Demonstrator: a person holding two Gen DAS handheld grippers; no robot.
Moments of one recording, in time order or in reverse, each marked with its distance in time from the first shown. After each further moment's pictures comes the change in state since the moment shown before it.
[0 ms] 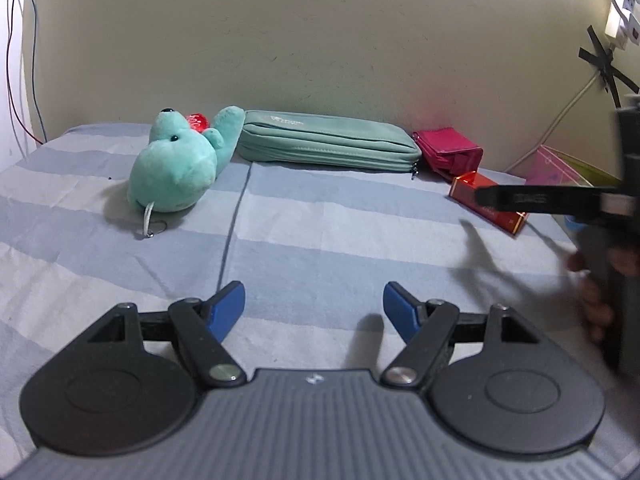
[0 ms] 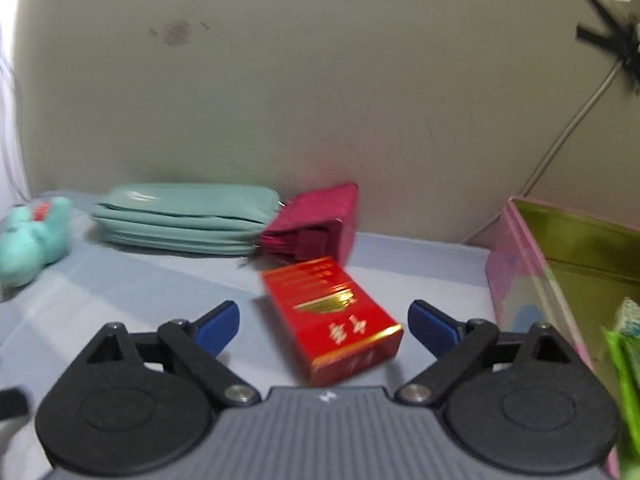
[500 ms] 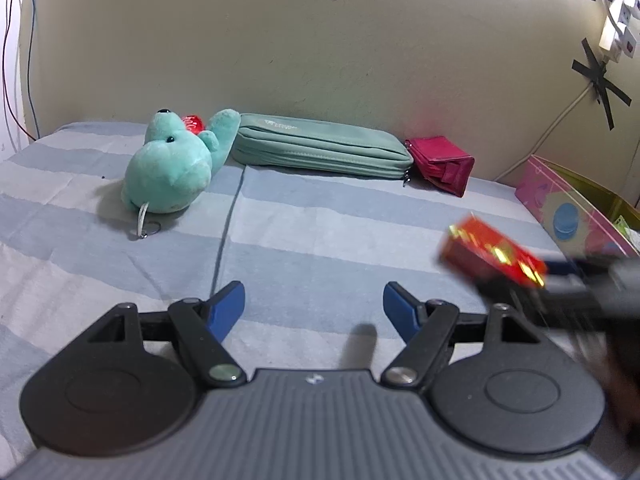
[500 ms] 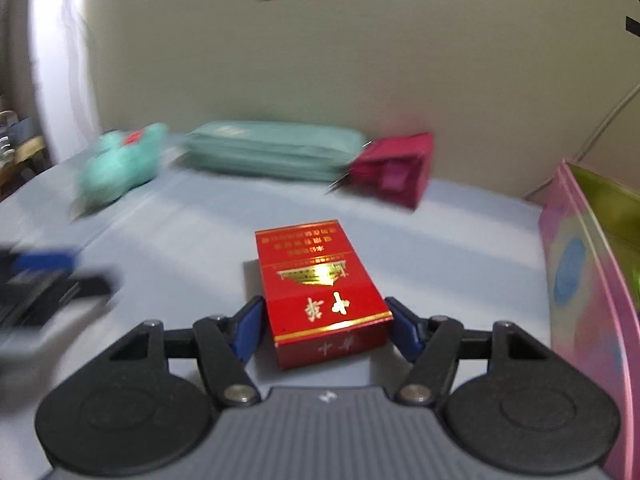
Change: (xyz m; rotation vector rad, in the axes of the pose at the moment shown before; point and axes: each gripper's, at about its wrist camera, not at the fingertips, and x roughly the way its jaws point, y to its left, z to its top) left arm -0.003 0.002 -0.002 -0.018 -0.019 -0.038; right arm -0.081 0.025 -0.065 -0.164 0.010 0.194
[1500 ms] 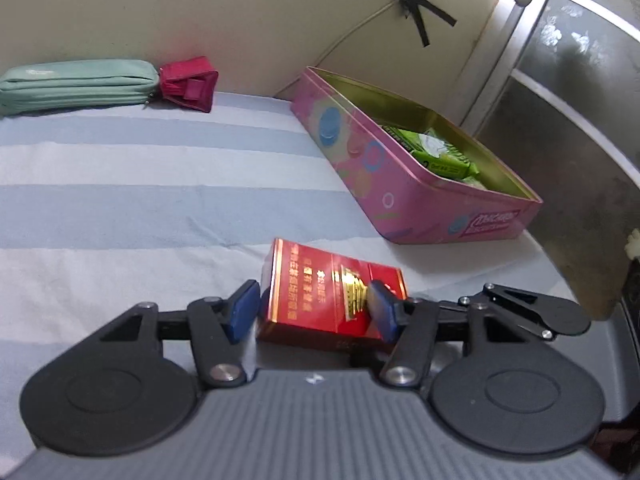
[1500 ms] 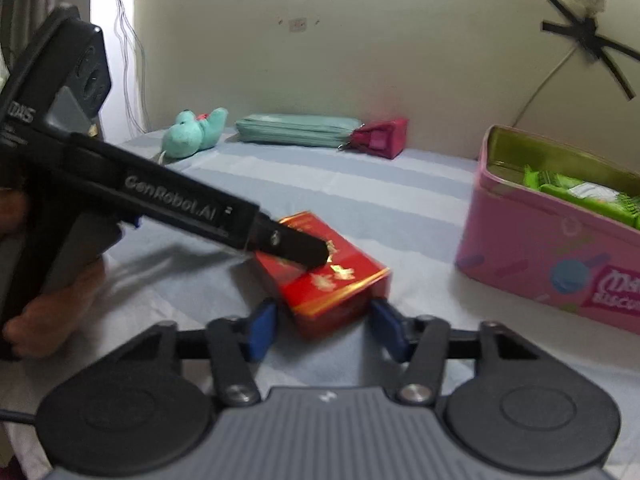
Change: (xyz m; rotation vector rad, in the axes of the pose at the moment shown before) left arm -0.024 -0.112 -0.023 0.117 0.200 -0.490; right arm -0.122 -0.004 -0.093 0.044 -0.081 -0.021
